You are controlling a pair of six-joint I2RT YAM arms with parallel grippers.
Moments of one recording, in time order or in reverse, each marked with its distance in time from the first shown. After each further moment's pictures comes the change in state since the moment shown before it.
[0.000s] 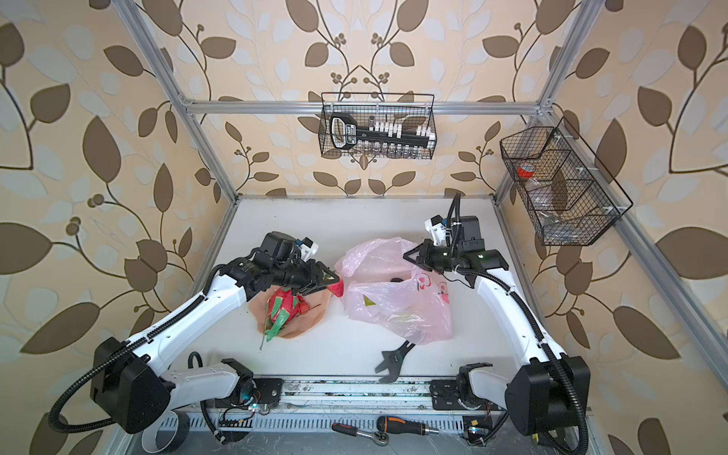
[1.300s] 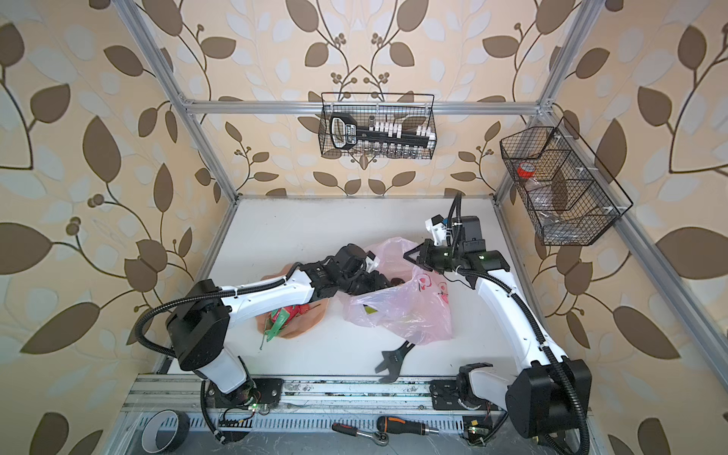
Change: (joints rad) left arm -0.415 0.465 0.188 0.381 -0.109 -0.294; right arm 0.000 -0.014 0.000 0.001 0.000 0.003
